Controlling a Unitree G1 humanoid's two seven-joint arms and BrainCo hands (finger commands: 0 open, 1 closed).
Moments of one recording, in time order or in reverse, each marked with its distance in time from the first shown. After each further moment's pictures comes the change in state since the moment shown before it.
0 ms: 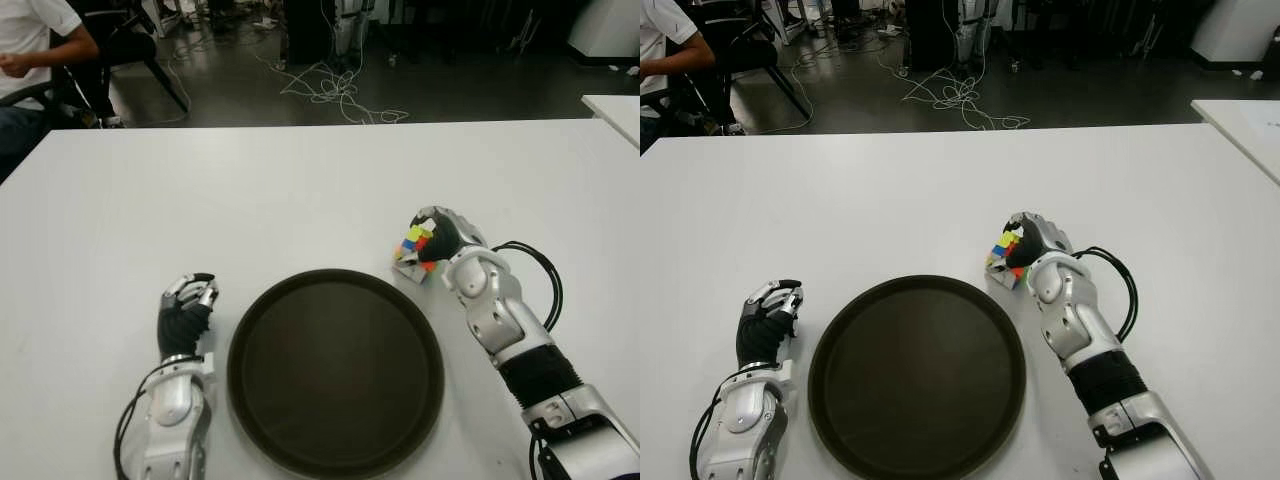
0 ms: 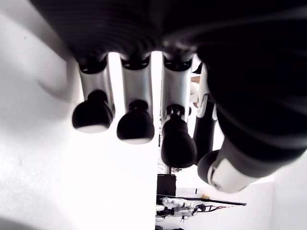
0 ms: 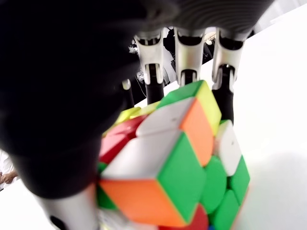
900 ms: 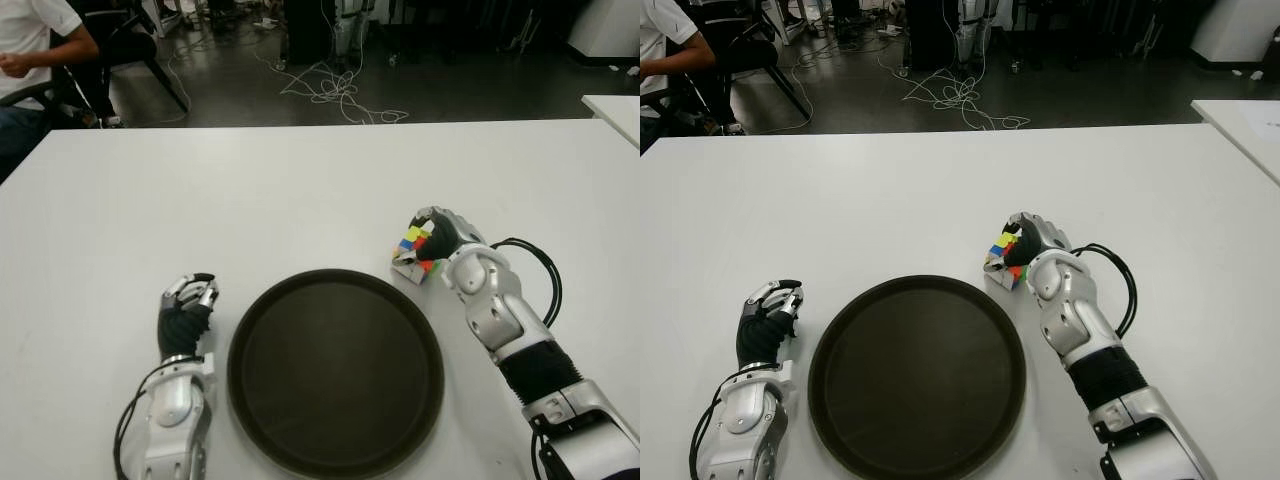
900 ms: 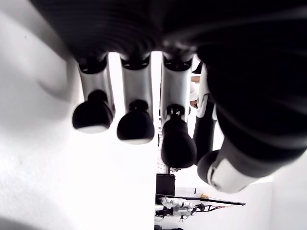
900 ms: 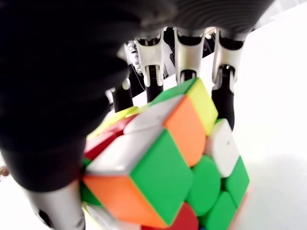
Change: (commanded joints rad) left arm -0.005 -0.001 0.005 0.026 -0.001 -0.043 0.002; right arm -0.018 -0.012 0.028 -0.002 -0.021 0.053 0.048
